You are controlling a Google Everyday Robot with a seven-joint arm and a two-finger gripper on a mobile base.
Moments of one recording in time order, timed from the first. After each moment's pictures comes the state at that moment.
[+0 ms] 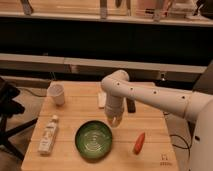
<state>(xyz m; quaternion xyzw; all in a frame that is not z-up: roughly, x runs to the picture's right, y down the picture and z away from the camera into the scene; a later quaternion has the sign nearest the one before) 0.046 0.191 0.735 -0.28 -0.31 -0.68 0.61</state>
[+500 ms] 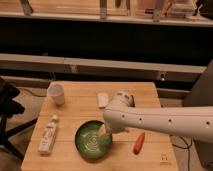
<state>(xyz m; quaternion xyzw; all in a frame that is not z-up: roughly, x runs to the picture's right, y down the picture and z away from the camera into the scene) 0.049 0.223 0.732 -0.20 -0.25 -0.72 0.62</state>
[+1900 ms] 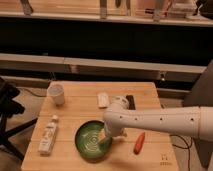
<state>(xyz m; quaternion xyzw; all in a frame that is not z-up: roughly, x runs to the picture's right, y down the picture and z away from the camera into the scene) 0.046 0.265 0.768 -0.18 -0.26 -0.72 0.61</state>
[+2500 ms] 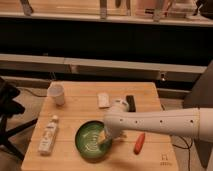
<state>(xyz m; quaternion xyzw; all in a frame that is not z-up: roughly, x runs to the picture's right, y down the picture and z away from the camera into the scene) 0.048 0.272 0.772 -0.20 -0.28 -0.72 0.60</state>
